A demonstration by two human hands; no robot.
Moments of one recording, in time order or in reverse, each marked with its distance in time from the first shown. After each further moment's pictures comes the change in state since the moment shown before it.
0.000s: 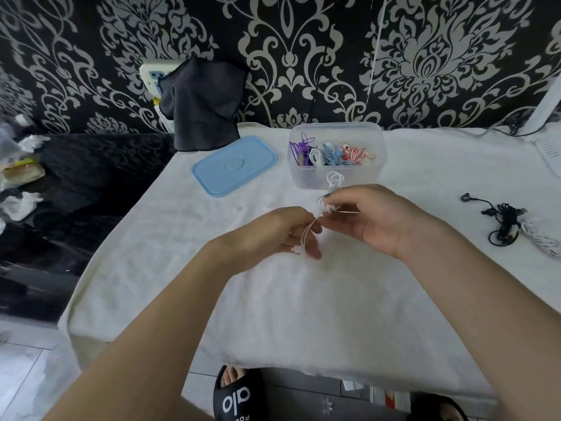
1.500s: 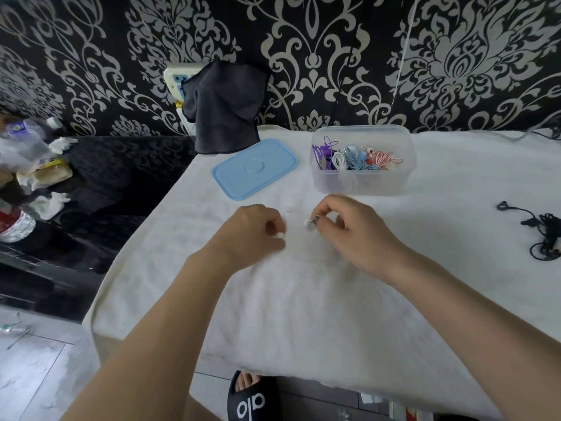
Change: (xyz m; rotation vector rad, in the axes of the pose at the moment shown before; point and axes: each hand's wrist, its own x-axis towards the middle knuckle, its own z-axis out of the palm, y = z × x) left_hand -0.007 -0.032 -0.055 0.781 0.496 0.159; right_hand 0.012 0.038 0.028 -0.923 0.002 -0.542
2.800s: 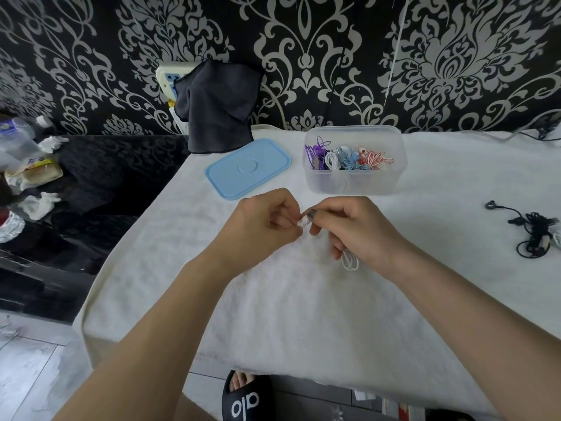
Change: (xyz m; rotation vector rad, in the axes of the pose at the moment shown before) left_hand -0.010 0.025 0.002 -0.401 0.069 0.187; right_hand -0.003 -0.005 -0.013 0.411 -0.064 0.182
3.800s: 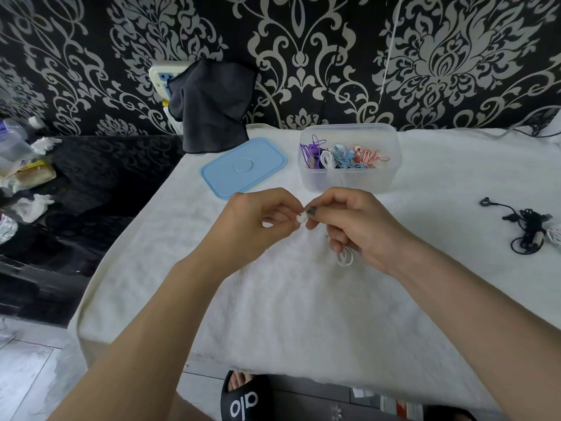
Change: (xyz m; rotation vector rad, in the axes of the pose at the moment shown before) left_hand -0.004 0.006 -0.006 0.049 0.018 0.145; right_hand -0.001 -0.006 -0.006 0.238 -0.015 0.076
